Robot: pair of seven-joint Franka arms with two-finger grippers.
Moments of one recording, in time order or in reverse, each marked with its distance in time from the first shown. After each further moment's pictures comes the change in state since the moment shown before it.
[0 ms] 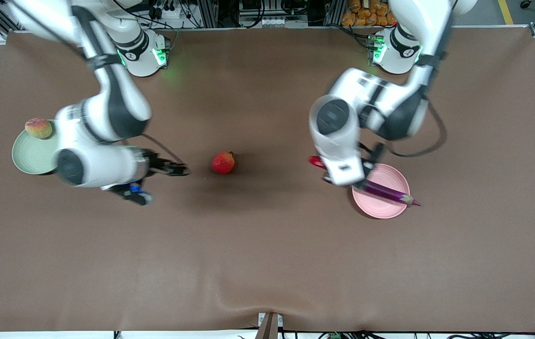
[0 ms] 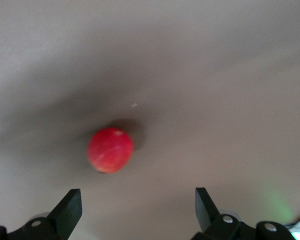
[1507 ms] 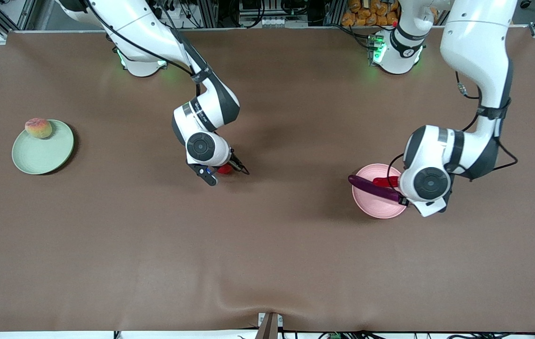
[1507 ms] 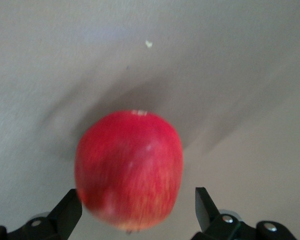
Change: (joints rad) left arm 0.271 0.071 -0.007 -0.221 0.043 0.174 -0.133; right arm 0.285 0.185 -0.029 -0.142 -0.088 0.351 0.510
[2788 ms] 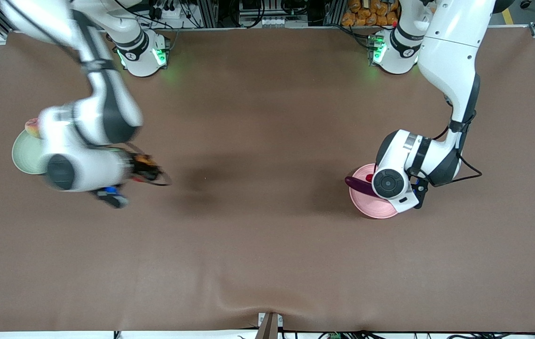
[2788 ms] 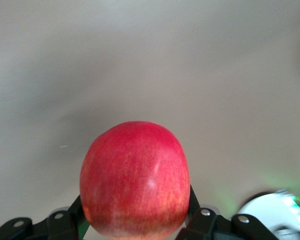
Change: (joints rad) left arm -0.055 0.063 -0.009 -0.030 0.110 0.005 -0.058; right arm -0.427 -0.210 -0.053 0.212 -0.118 -0.577 -0.587
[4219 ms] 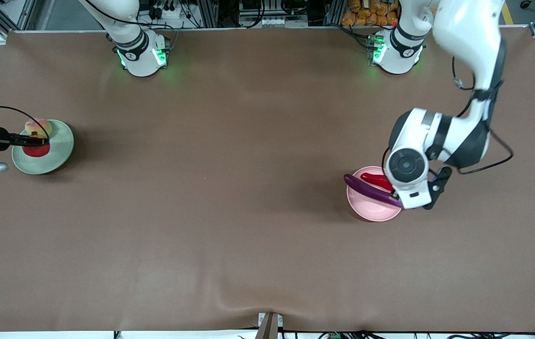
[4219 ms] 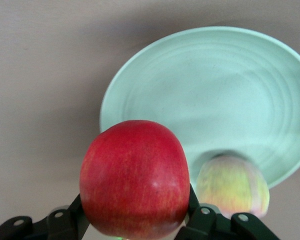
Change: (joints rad) left arm -0.006 -0.195 0.001 0.031 0.003 -0.128 0.321; right arm -0.721 0.027 0.000 -0.349 -0.129 0.334 -0.997
